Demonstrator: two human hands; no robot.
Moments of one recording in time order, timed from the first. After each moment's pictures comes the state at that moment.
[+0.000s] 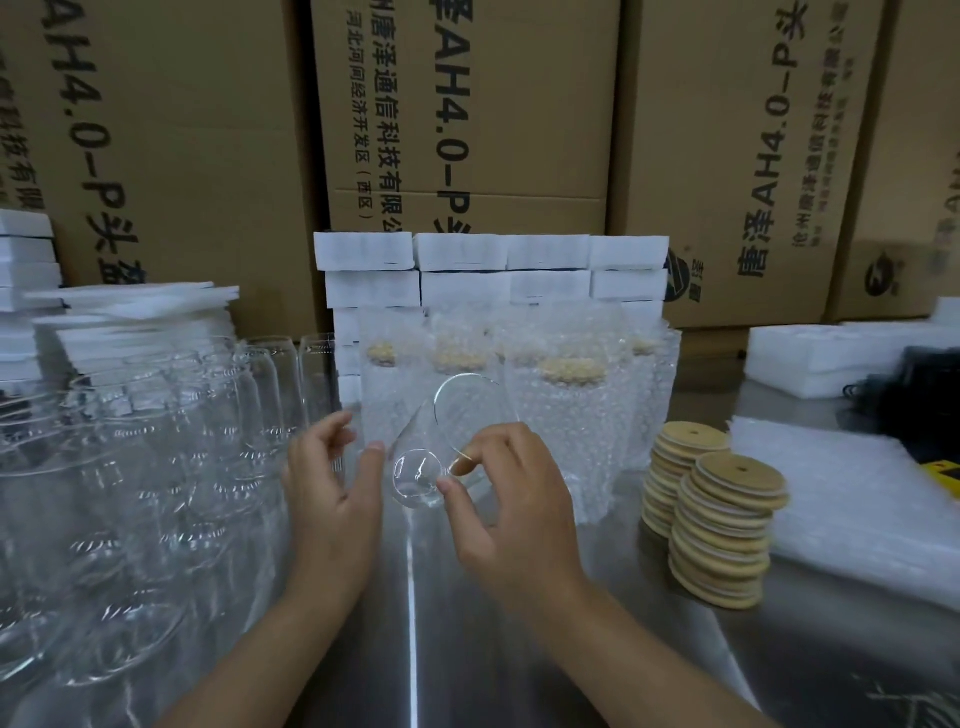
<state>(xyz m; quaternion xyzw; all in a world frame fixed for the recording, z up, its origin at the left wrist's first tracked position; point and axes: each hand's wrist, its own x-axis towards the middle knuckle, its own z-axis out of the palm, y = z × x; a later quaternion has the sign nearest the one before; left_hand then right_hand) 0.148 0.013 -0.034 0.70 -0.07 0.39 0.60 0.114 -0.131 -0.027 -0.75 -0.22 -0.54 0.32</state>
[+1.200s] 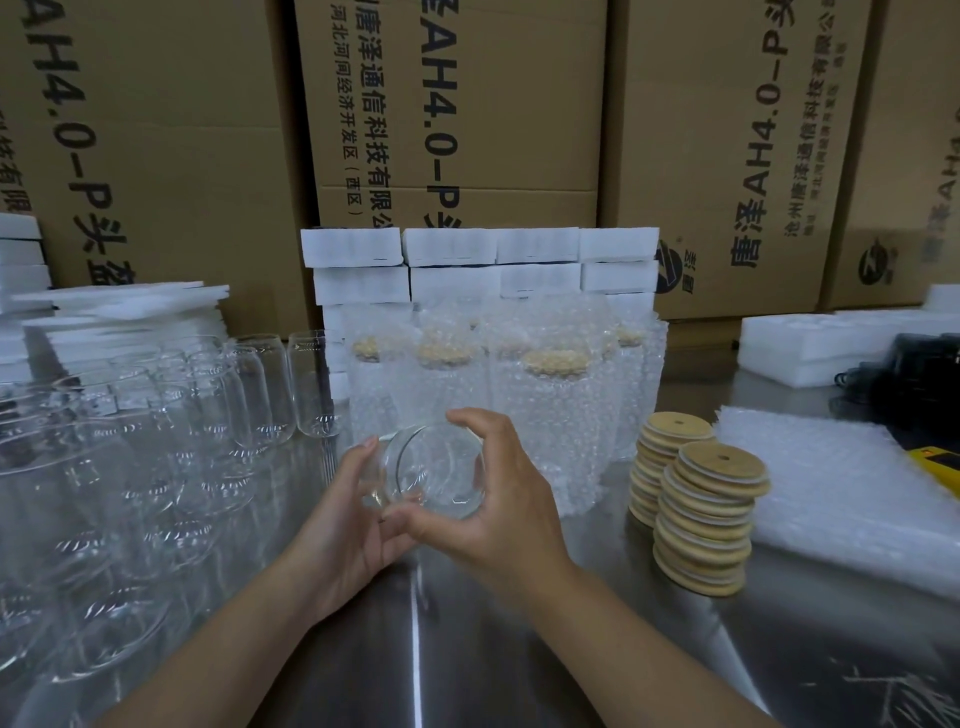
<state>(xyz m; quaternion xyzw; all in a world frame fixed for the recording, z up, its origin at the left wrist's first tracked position) 0.164 0.011 -0.049 0.49 -0.08 -0.13 0.86 0.107 -0.143 -0.025 -0.82 -0.22 -0.34 0.41</state>
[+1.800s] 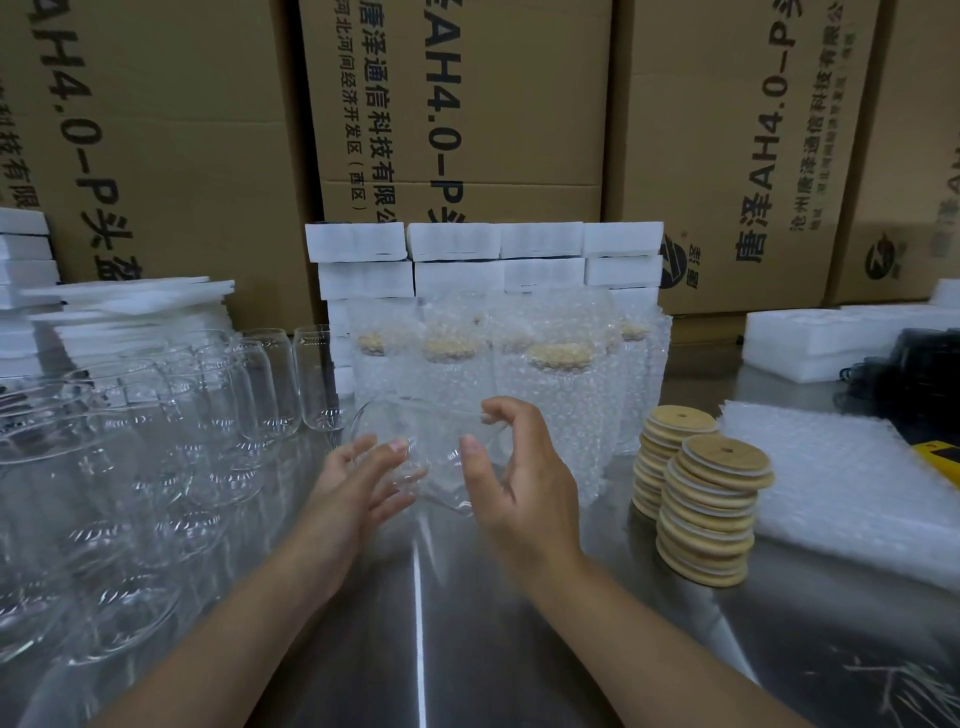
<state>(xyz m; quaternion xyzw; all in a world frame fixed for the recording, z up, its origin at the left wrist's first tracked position) 0.179 0.017 -0.057 0.57 -0.09 0.06 0.81 0.108 -0.143 -0.026 -0.79 -0.13 -0.37 0.46</state>
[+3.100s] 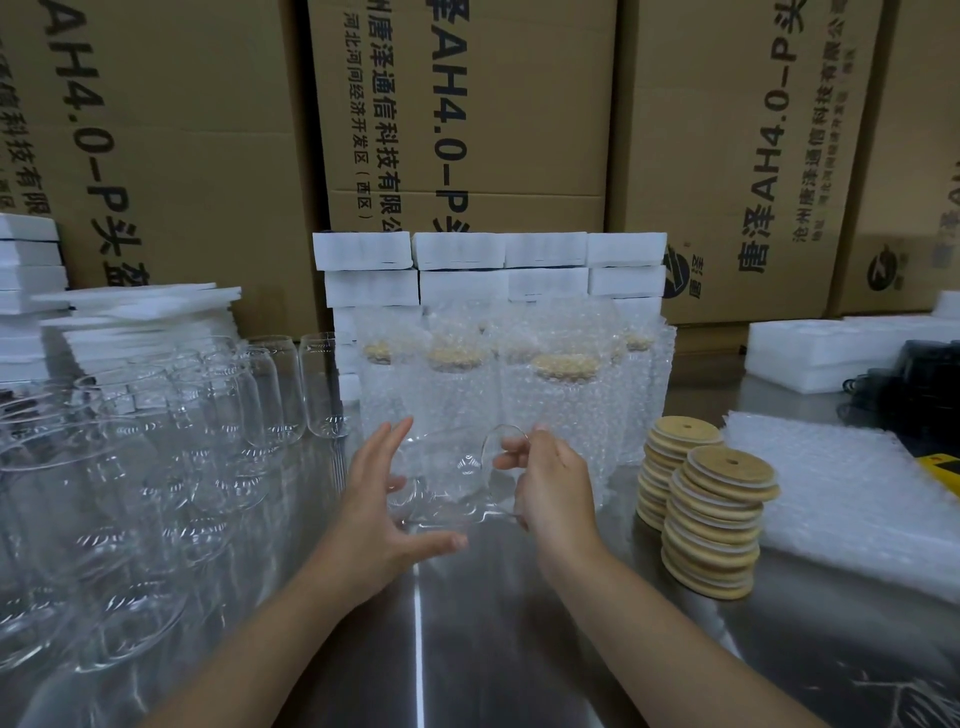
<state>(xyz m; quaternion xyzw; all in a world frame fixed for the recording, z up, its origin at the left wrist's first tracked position) 0.163 0.016 -0.061 0.80 -0.25 0.19 0.51 0.140 -0.153 -0.024 -0.66 0.06 -0.22 0.72</state>
